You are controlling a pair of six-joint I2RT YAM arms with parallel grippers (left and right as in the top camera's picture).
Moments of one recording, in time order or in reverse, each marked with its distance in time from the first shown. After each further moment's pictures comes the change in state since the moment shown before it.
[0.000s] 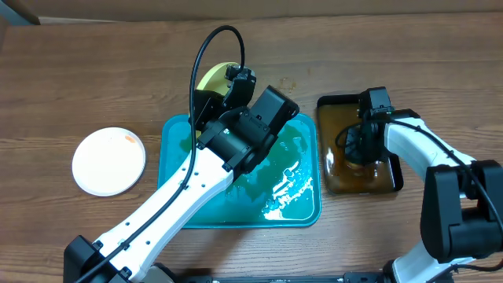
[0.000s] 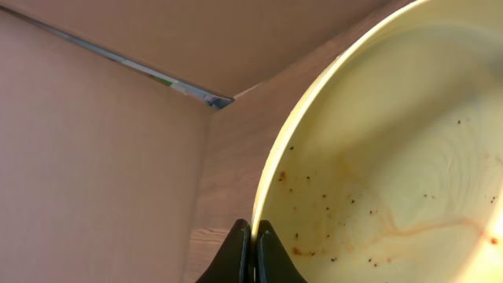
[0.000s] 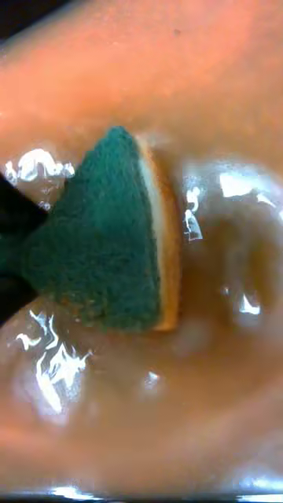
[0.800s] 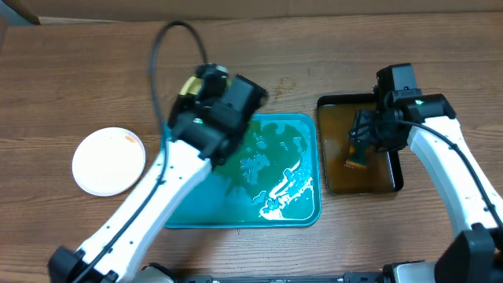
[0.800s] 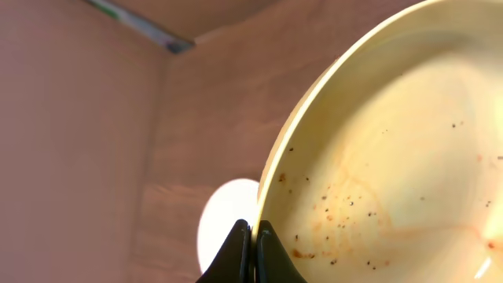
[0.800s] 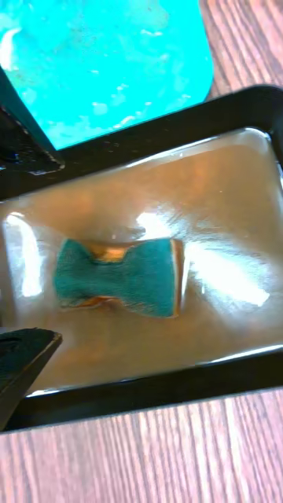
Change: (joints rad) left arm 0.184 -0.054 0.000 -0.097 0.260 -0.100; right arm 0.000 -0.256 0.193 -0.302 -0.013 0.001
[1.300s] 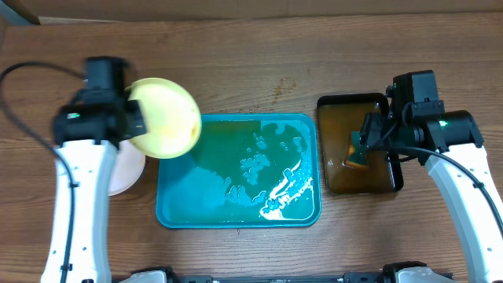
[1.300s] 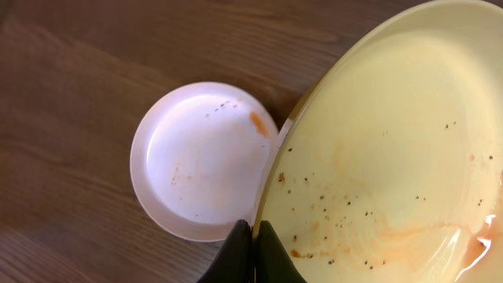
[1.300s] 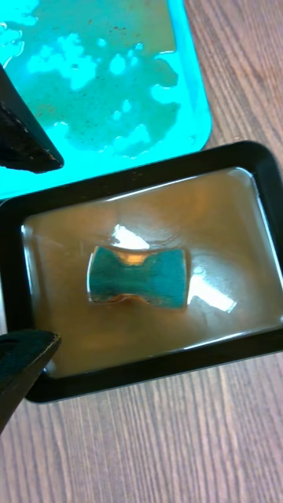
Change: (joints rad) left arm 0.661 -0.073 0.000 -0.064 0.659 -0.010; right arm 0.000 -0.177 0.000 -0.085 -0.008 -0.003
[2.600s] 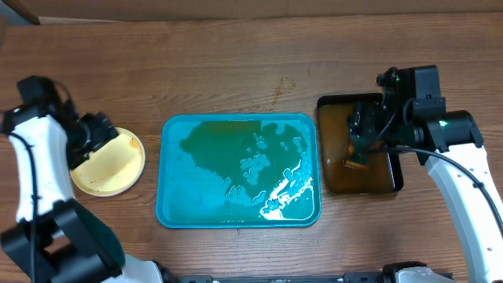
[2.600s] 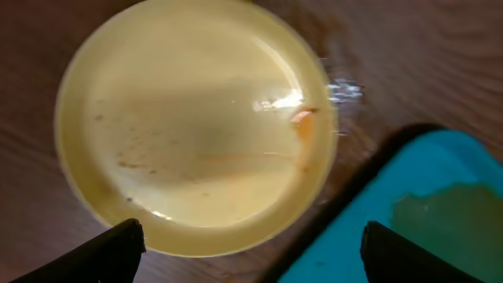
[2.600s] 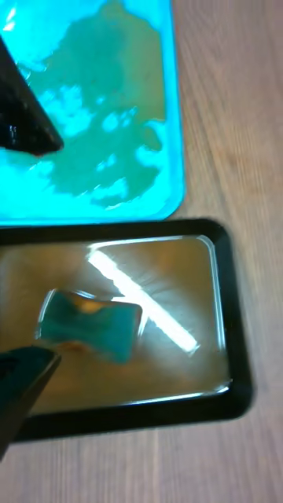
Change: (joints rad) left arm 0.323 0.267 0.000 0.024 0.332 -0.006; right arm 0.000 0.000 0.000 0.162 -0.137 -0.106
